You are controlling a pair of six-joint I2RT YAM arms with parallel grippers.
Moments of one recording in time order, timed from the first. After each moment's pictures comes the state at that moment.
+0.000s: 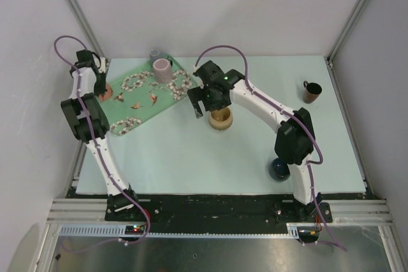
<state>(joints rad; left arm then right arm) 0.36 2.32 2.05 -0.78 -0.07 0.29 0.75 2.07 1.97 -0.93 -0.02 0.27</state>
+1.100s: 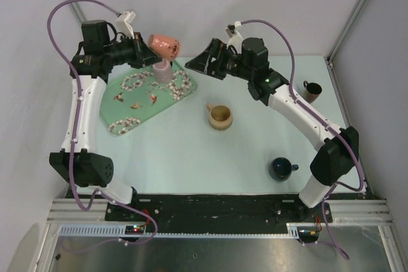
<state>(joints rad) 0.01 1.57 1.86 -0.77 0.73 -0.10 0.59 1.67 1.63 -0.08 -0.45 0.82</state>
